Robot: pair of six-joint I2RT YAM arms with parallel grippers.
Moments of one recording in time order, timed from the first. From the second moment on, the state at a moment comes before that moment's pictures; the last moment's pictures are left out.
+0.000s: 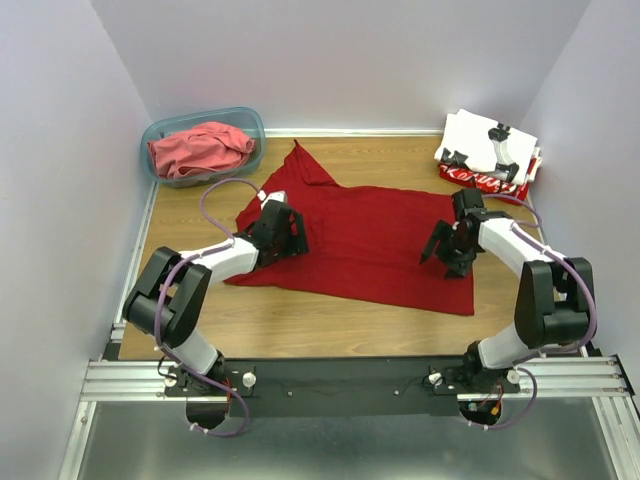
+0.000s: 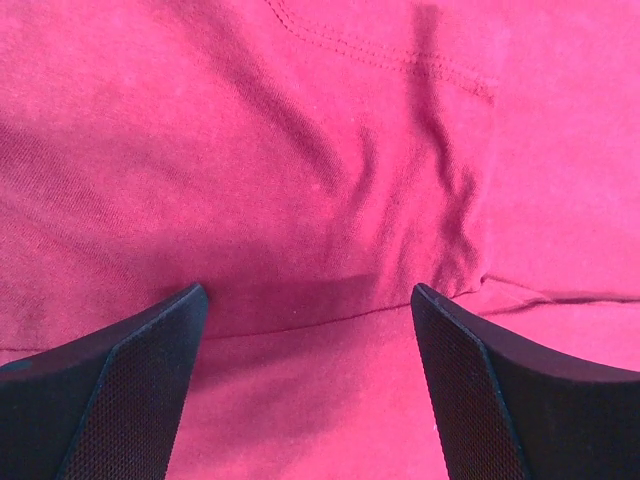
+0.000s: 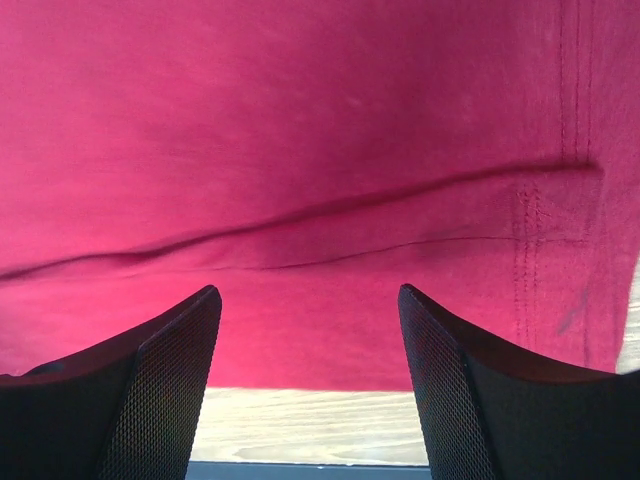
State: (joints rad) left arm -0.49 1.61 0.81 -0.04 -0.11 -0.57; right arm 0.08 1.52 0.93 -0.69 -0.09 0.59
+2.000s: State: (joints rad) left arm -0.68 1.62 0.75 0.20 -0.15 -0.44; right arm 0.28 1.50 0.86 -0.69 0.19 0.73
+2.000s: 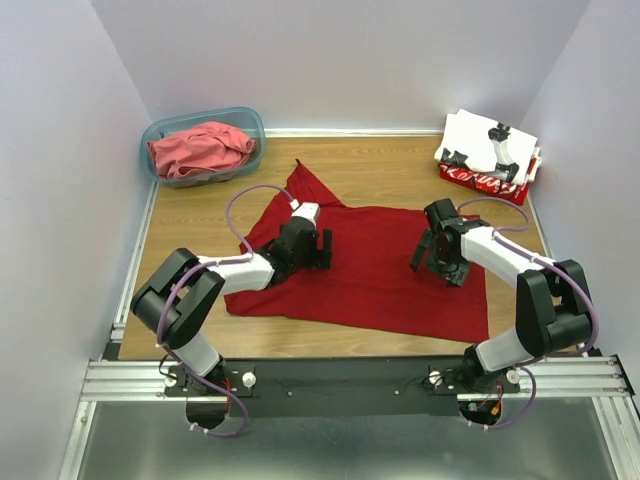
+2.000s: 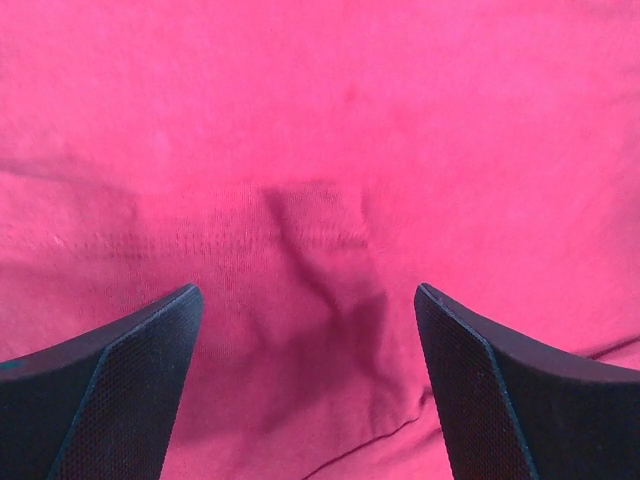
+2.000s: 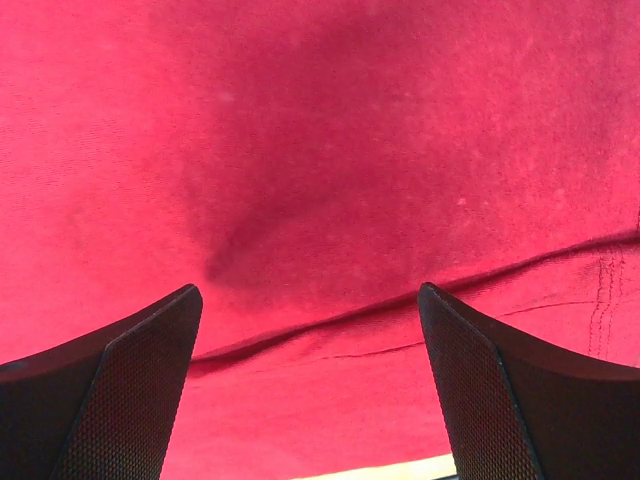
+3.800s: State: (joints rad) left arm -0.49 1.80 1.27 -0.11 -0.05 -0.34; right arm -0.04 1.79 1.29 -0.67 0.31 0.49
